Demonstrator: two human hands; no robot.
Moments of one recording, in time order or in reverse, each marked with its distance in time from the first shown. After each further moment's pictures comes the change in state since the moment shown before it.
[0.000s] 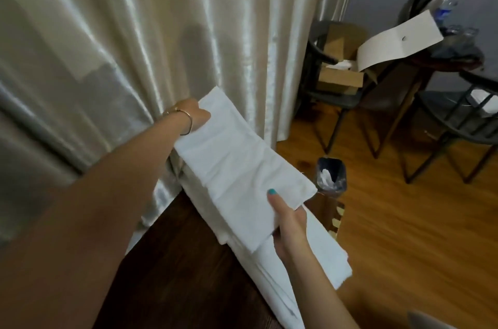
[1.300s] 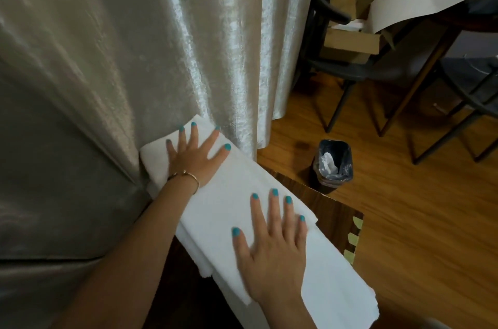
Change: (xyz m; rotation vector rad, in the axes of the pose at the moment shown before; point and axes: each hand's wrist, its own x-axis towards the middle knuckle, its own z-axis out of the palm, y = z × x) left_hand 0.066 -0.029 0.203 0.232 -0.091 0.152; right_hand 0.087 0.066 0.002 -1.697 0.195 -0.653
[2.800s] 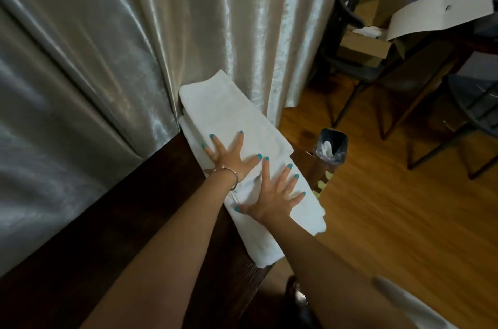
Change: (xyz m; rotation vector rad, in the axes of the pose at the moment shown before) left_hand -0.225 0.090 -0.004 -0.461 -0.203 -0.310; right_hand -0.075 0.057 -0.033 -0.026 -0.424 0.037
